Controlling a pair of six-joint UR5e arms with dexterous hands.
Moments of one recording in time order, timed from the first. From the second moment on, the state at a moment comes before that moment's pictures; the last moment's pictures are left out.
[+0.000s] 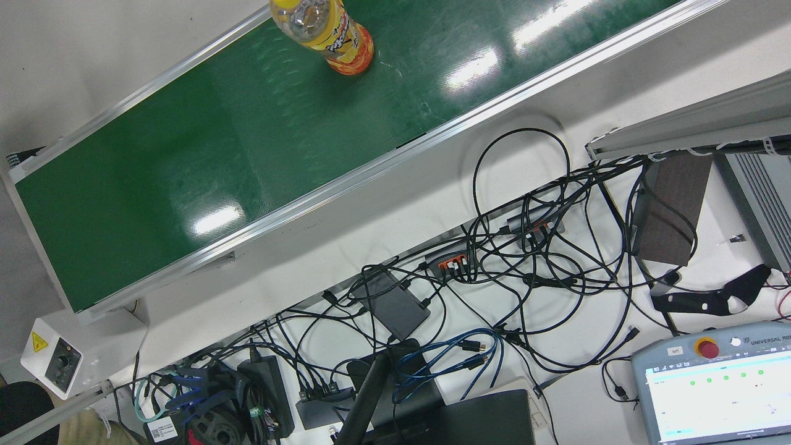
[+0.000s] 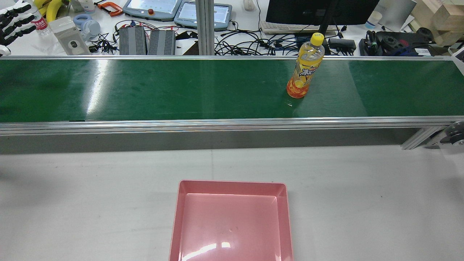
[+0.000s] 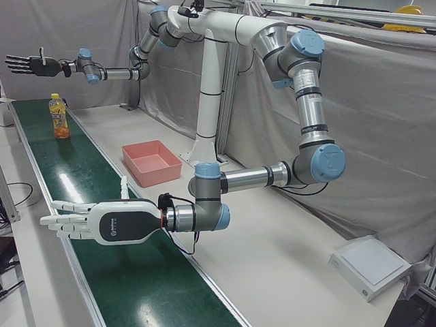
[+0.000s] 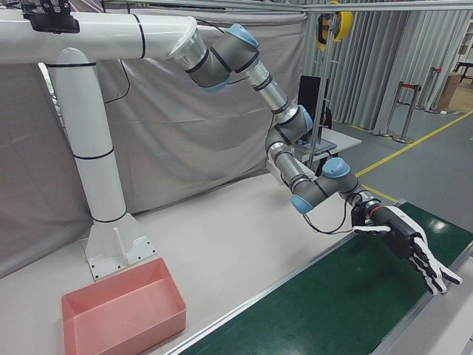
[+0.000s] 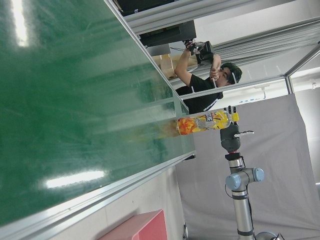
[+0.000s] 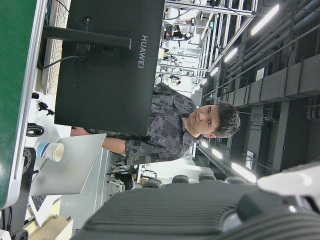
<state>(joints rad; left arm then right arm) -1.22 -1.86 -1.49 -0.15 1.49 0.33 1.57 -1.50 1.58 -3.21 -1.58 -0.10</state>
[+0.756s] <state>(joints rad) -1.22 -1.86 -1.49 -0.15 1.49 0.33 1.57 -1.50 1.58 -3.22 -1.58 -0.10</state>
